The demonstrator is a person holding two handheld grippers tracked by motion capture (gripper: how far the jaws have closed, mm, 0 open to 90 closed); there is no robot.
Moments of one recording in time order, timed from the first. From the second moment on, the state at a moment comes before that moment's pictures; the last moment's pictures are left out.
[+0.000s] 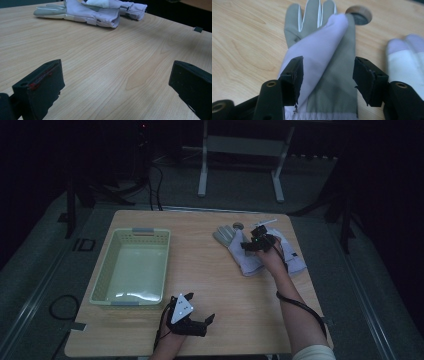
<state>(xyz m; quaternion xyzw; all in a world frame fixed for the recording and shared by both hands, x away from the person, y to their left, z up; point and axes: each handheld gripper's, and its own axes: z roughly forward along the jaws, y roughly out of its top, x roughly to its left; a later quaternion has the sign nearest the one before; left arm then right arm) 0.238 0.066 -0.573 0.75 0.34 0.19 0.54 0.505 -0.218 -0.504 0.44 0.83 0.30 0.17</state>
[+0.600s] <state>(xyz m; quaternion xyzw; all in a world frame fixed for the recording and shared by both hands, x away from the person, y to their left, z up) 0.235 0.062 -0.573 0.75 0.33 0.20 0.53 0.515 -0.211 -0.534 0.44 0.85 0.28 0.14</state>
